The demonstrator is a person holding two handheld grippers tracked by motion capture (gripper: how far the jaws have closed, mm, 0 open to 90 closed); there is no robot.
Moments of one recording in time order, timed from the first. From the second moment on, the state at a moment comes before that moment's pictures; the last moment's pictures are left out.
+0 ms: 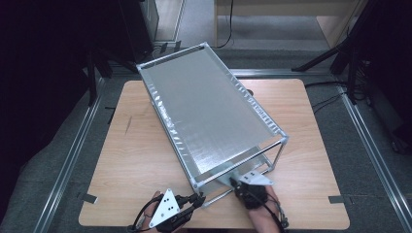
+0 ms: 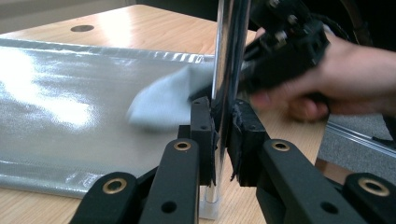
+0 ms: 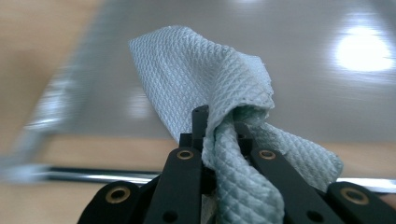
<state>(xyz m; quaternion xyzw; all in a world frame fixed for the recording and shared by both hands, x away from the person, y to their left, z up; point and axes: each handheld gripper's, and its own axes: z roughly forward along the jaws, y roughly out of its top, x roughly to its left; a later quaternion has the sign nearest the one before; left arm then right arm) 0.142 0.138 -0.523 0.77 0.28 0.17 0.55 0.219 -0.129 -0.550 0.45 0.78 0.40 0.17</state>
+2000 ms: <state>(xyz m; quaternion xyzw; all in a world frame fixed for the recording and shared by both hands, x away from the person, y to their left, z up) 0.145 0.139 -0.522 0.77 0.28 0.17 0.55 0.209 -0.089 -0.555 0.41 0.80 0.41 0.14</state>
